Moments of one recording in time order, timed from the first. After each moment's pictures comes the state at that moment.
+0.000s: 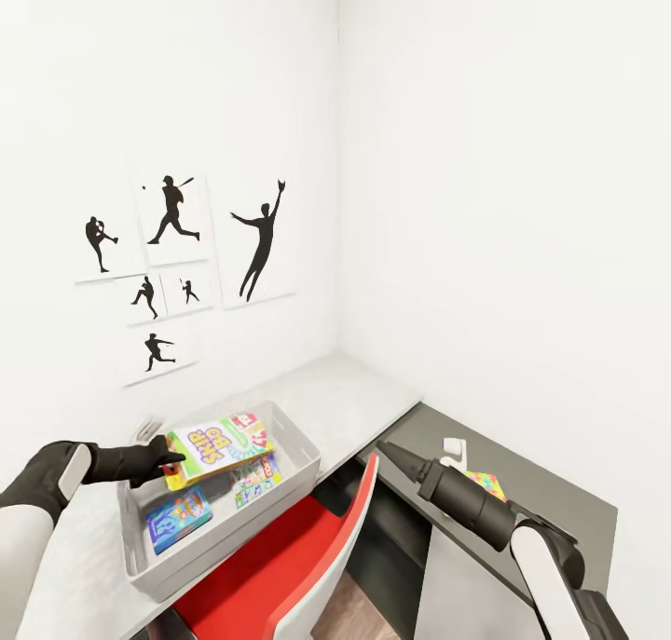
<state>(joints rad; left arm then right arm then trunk) -0.82 0.34 0.39 -0.48 0.12 0.98 -0.68 -0.17 -0.04 -0.02 -1.58 -0.75 0.67 0.73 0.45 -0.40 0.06</state>
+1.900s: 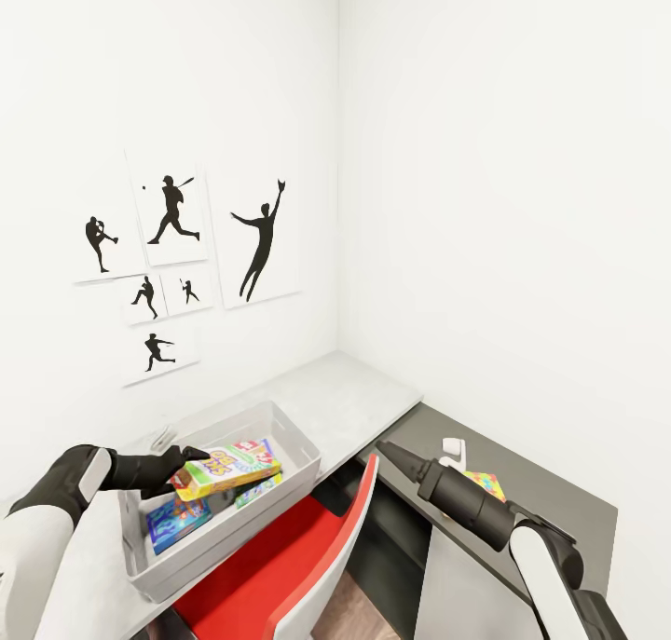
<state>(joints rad) -0.82 0.29 0.39 -0.45 0.12 0.98 -0.55 -0.17 -0.03 -0.02 -1.58 -0.75 0.67 0.73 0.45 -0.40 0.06</state>
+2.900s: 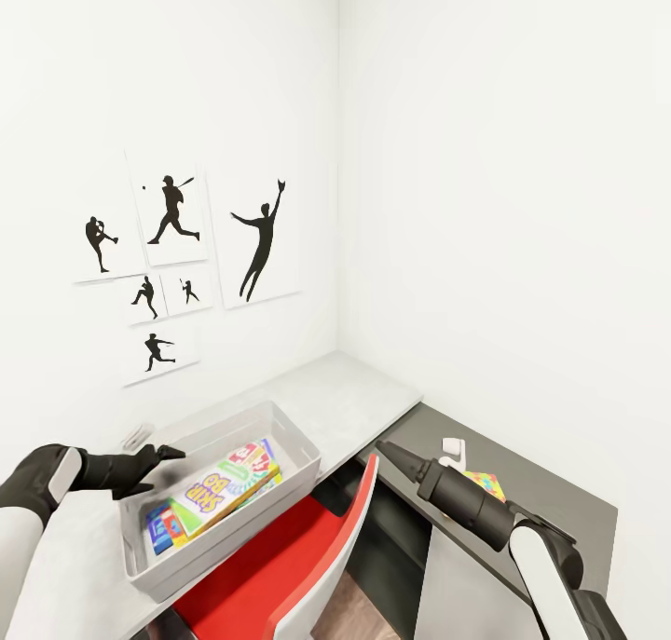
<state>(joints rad) -0.82 0.37 0.40 -0.46 0.13 0.99 -0.56 -0.17 -0.03 -0.02 -1.58 -0.75 0.67 0.73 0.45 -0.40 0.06</state>
